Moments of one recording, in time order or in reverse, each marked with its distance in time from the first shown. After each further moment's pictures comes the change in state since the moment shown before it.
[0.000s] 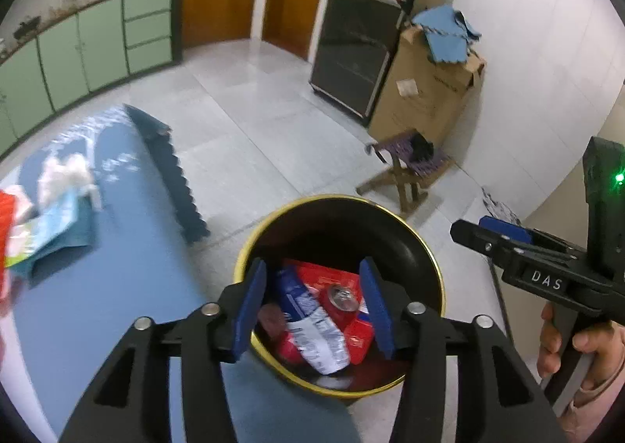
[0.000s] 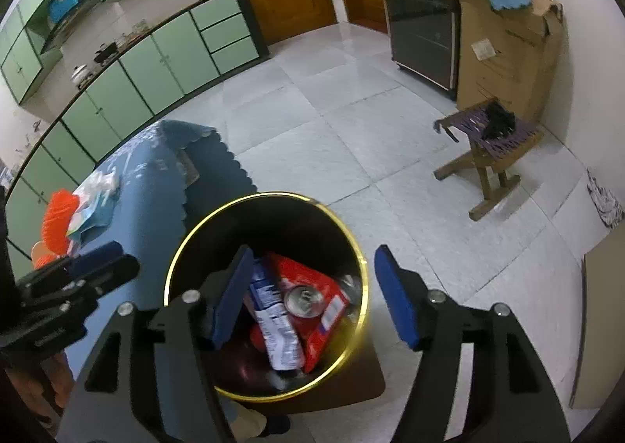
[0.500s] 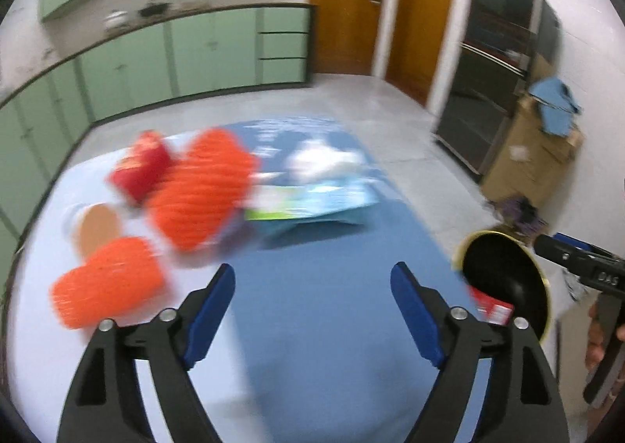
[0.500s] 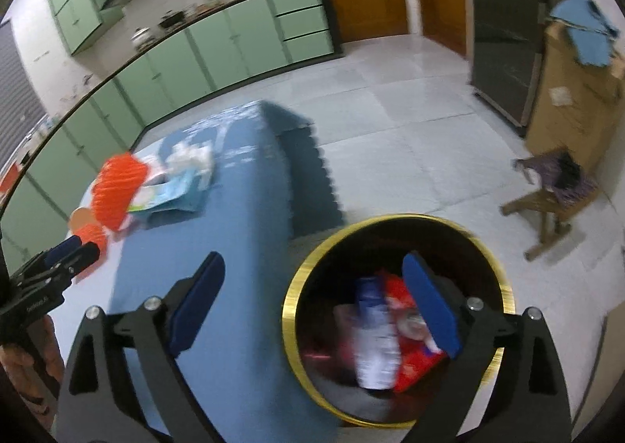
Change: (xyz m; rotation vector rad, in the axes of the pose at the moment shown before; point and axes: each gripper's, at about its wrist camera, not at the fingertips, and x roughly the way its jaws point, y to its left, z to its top) left arm -0.118 0.171 -0.058 -0.238 -0.135 0.370; right arm 0.022 0.146 0.012 -0.195 0.018 0.167
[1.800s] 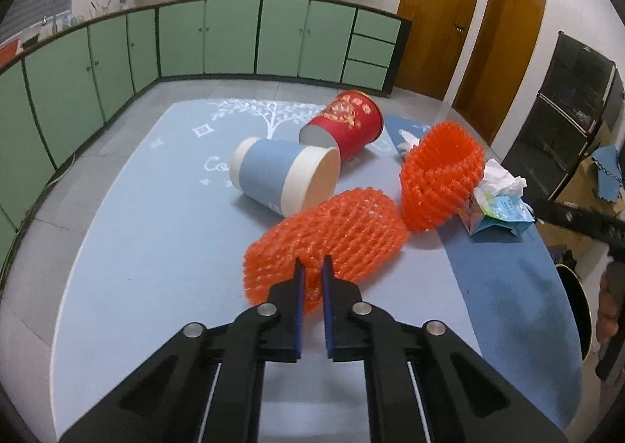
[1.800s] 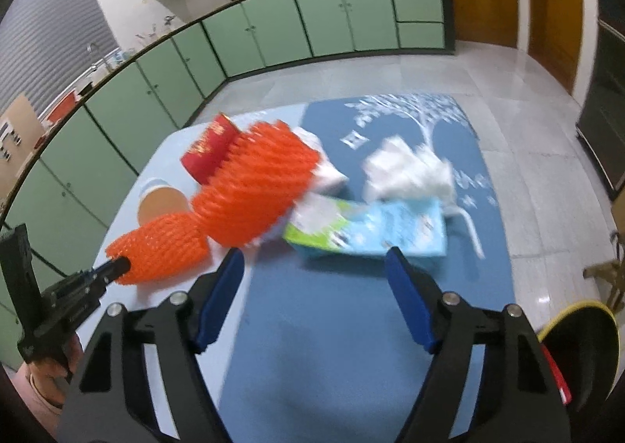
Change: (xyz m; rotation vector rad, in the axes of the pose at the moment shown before) left arm -0.012 0.184 -0.042 -0.230 -0.015 0.105; right arm 0.093 0.200 0.041 -0.241 0.083 0.218
